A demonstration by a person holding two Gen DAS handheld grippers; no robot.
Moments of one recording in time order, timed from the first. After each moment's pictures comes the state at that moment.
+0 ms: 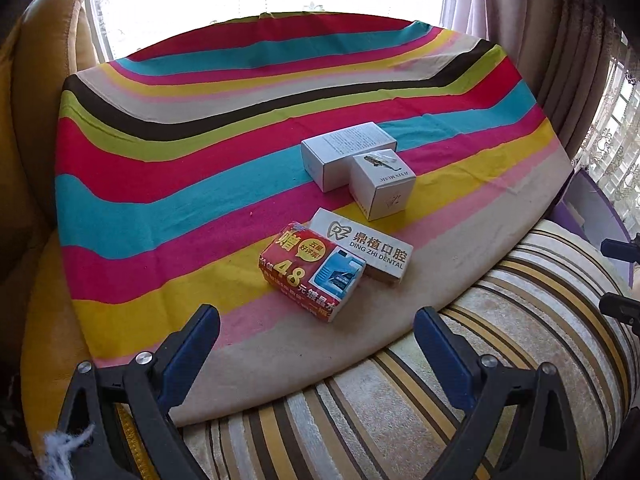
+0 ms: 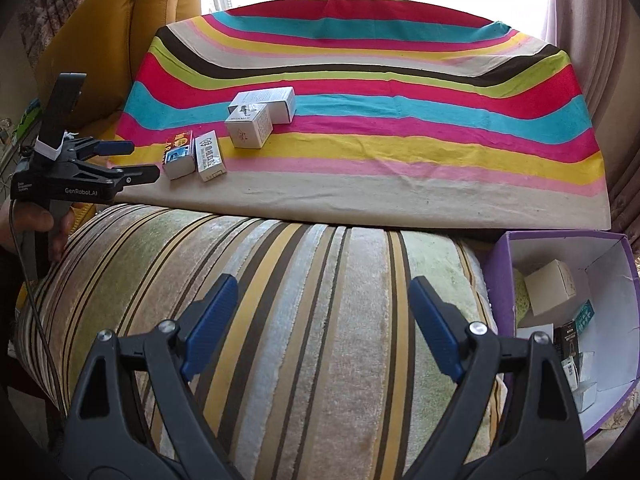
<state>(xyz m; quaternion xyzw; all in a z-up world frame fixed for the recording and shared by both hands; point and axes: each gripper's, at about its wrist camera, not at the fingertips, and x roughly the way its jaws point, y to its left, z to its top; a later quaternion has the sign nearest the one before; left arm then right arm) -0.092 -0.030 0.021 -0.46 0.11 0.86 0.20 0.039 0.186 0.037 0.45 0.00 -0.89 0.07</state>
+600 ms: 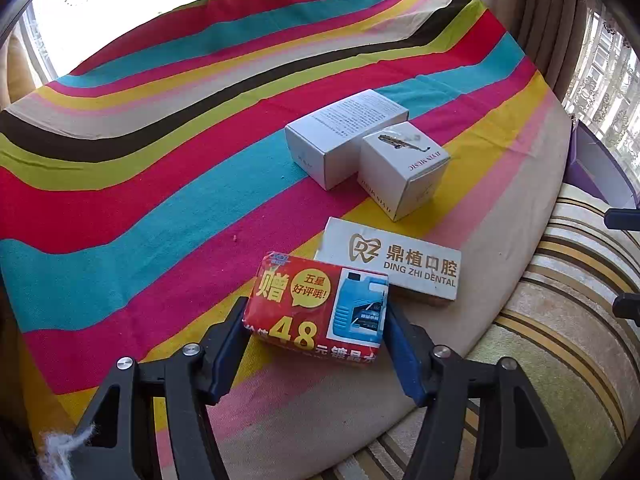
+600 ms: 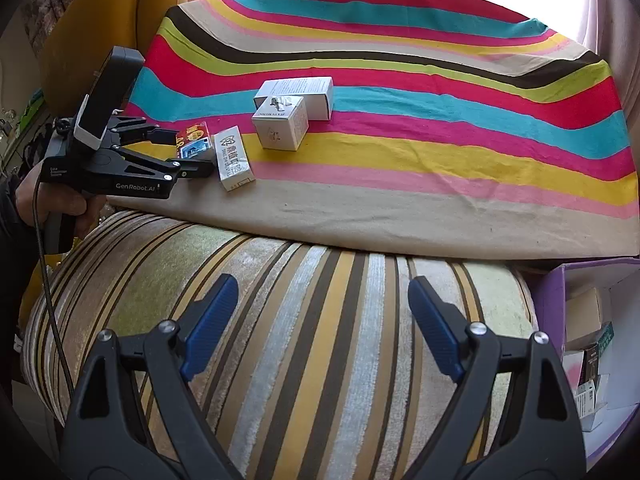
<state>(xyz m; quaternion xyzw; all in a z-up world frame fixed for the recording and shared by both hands) -0.141 -0.018 -0.007 -0.48 0.17 0.82 0.25 -0.004 0.149 0.023 0.48 0.00 -0.87 0.09</state>
